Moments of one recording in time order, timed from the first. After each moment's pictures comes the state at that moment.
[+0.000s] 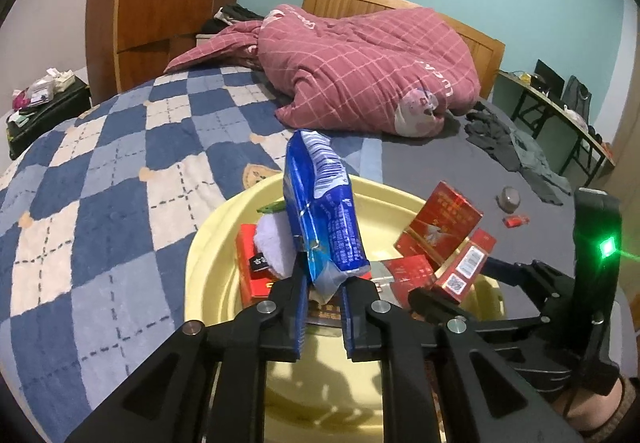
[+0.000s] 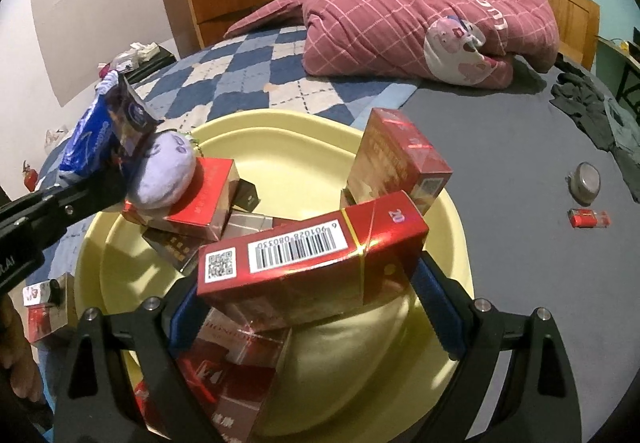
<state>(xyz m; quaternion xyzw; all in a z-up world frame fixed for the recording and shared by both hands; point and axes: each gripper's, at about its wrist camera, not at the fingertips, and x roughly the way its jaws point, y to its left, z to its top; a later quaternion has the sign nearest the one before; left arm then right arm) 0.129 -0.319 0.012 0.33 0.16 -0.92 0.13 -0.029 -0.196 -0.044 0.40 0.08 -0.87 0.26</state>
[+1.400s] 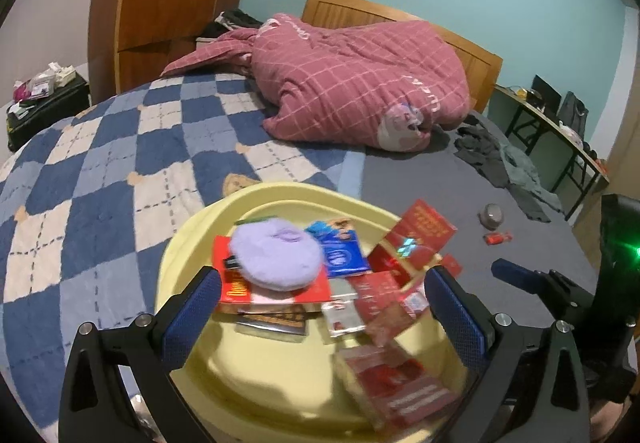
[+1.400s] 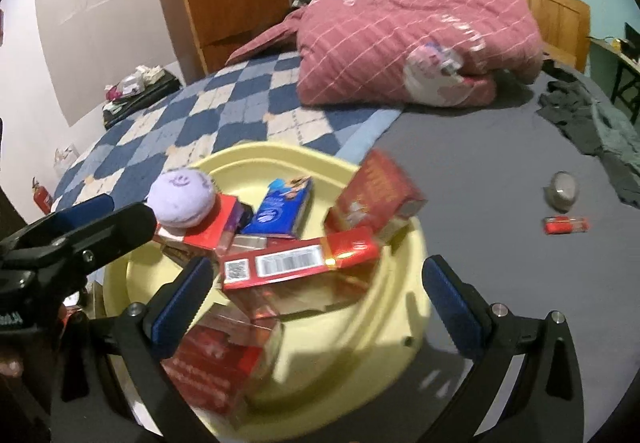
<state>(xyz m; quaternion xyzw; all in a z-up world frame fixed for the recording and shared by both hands) 0.129 -0.296 0.030 0.32 0.17 -0.93 0.12 -0.015 -0.152 -0.002 0.37 0.05 -0.89 0.26</state>
